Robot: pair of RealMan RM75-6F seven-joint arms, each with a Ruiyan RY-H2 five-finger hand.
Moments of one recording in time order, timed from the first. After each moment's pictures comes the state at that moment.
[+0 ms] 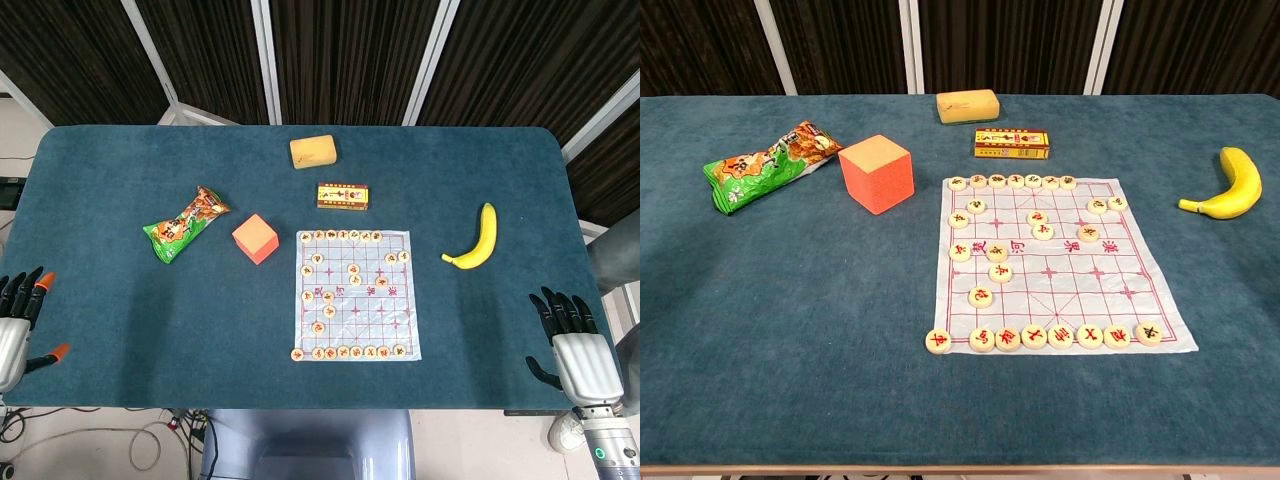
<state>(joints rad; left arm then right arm) -0.09 -1.14 -0.04 -1.58 1.51 1.50 0.14 0.10 -1.11 0.03 -1.64 -1.52 1.43 -0.13</state>
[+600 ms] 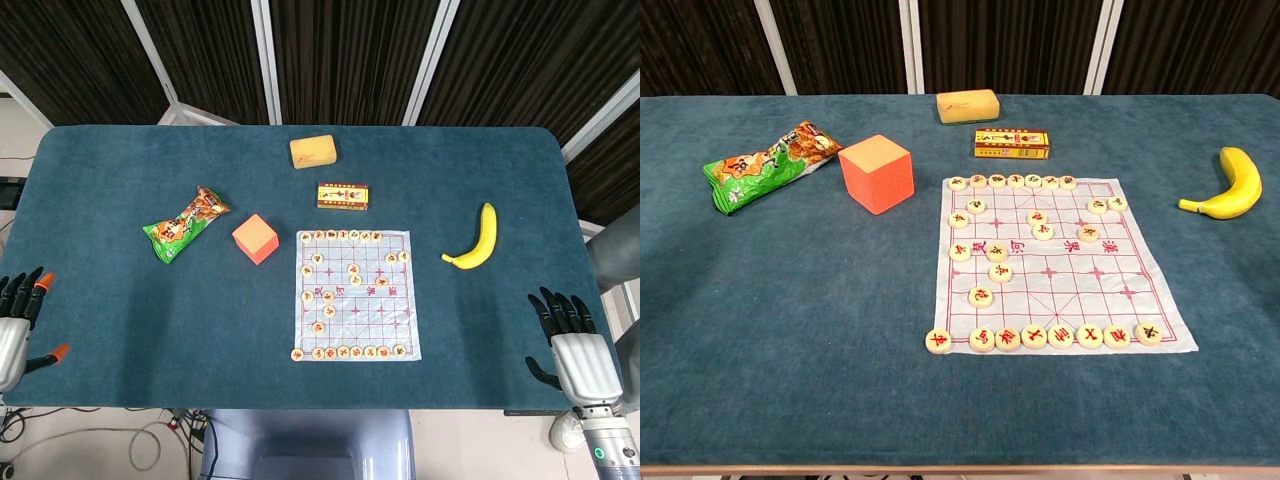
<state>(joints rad) -0.09 -1.13 -0.04 -1.59 1.50 1.50 0.13 0.10 -1.12 0.03 -1.64 -1.52 1.43 -0.14</state>
